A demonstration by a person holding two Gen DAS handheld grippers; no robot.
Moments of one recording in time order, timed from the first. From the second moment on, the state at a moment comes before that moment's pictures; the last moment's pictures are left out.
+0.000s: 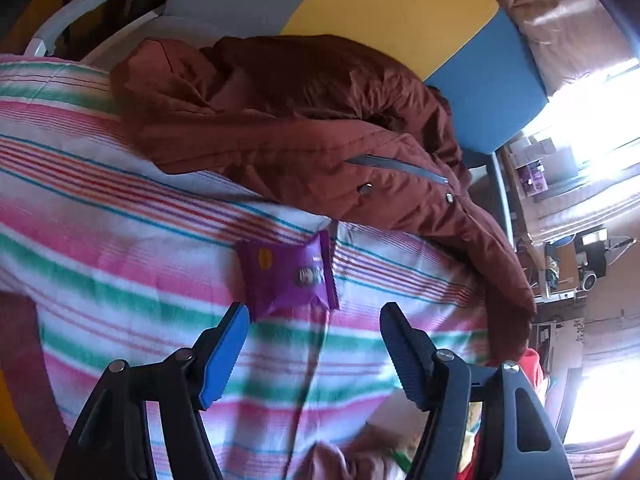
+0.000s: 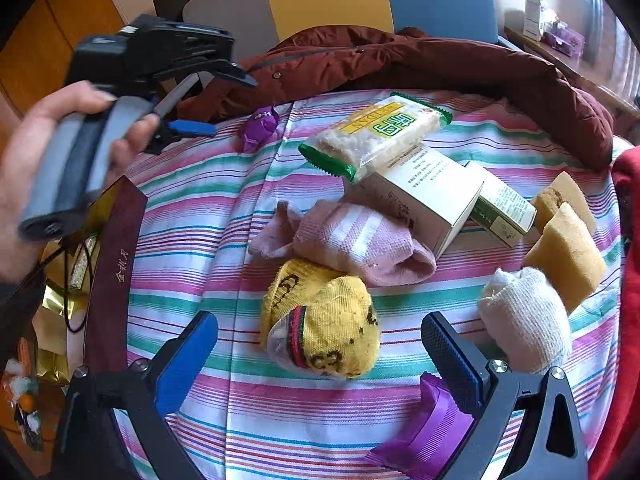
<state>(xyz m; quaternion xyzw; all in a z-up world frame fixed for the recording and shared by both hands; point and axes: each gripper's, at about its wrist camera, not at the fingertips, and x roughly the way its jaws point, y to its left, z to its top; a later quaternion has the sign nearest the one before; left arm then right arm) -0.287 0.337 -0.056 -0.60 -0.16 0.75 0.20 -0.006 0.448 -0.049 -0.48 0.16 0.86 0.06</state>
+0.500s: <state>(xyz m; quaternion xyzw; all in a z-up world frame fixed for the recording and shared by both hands) -0.312 0.358 -0.088 -0.61 -0.12 0.76 0.19 -0.008 0.454 -0.055 -0.48 0.16 0.86 0.07</state>
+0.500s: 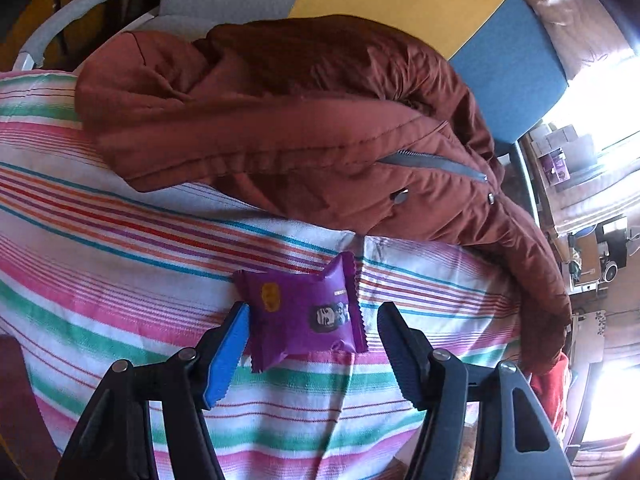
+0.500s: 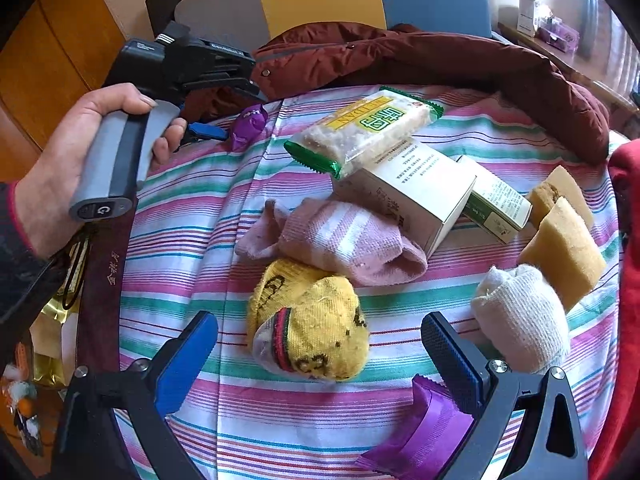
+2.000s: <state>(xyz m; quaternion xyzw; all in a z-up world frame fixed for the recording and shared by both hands) -0.292 0.389 -0.095 -0.60 -0.03 0.78 0.19 -0.016 0.455 -0.073 -0.50 0.15 0.85 0.07</state>
